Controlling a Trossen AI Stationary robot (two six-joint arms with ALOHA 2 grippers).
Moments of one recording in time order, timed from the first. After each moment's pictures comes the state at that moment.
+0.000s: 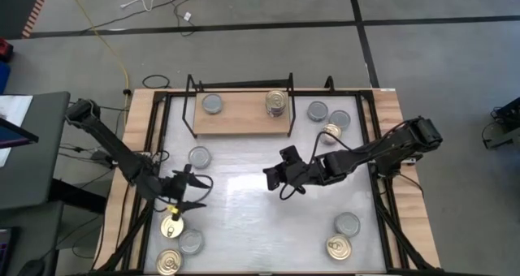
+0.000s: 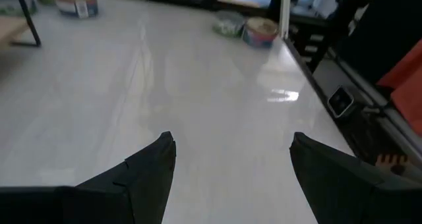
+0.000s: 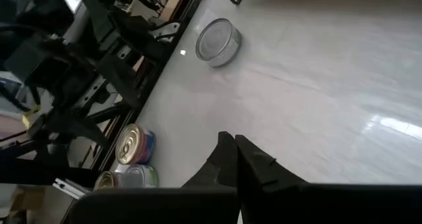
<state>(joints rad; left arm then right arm) -0.75 0.77 0.31 0.12 -0.60 -0.42 0.29 1.58 1.13 -0.16 0.48 1.21</state>
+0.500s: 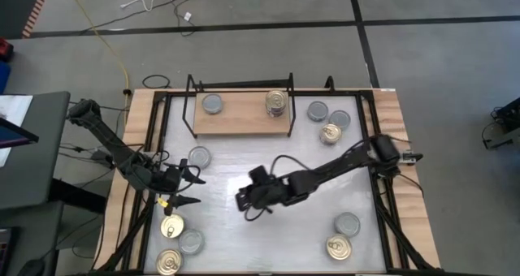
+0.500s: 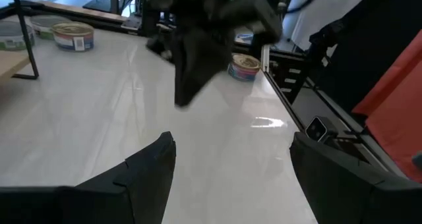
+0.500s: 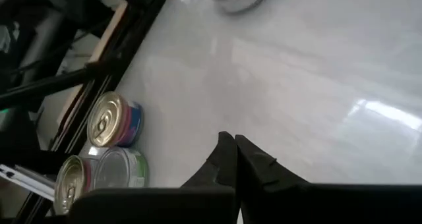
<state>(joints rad) -0.75 0.59 0.29 0.12 -0.59 -0.37 0.31 2.03 1.53 -0.23 0.43 1.22</state>
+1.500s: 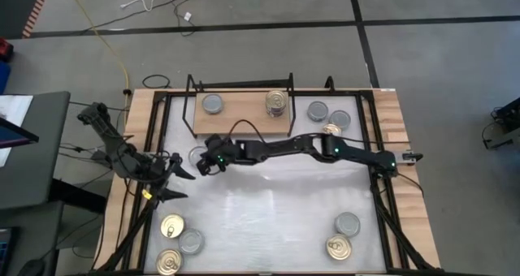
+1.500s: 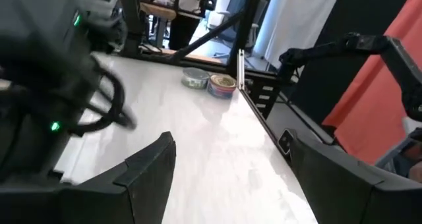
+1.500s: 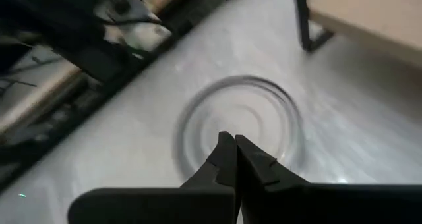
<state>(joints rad) -0.81 0.27 0.29 -0.10 -0.57 -0.33 -0.02 2.61 2.22 -0.17 0.20 0.66</state>
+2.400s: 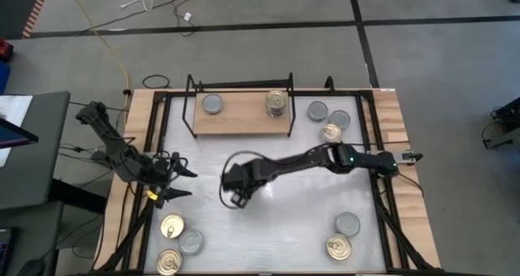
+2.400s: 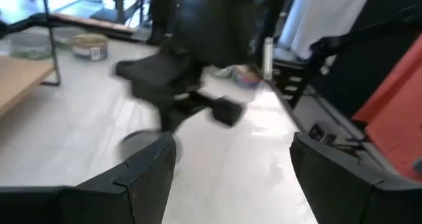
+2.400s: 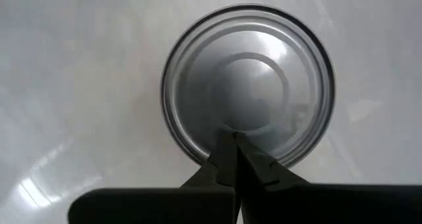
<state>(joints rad) -0.81 0.35 0.29 -0.12 -0.66 -0.37 0.20 2.47 2.23 -1.15 0.11 0.70</state>
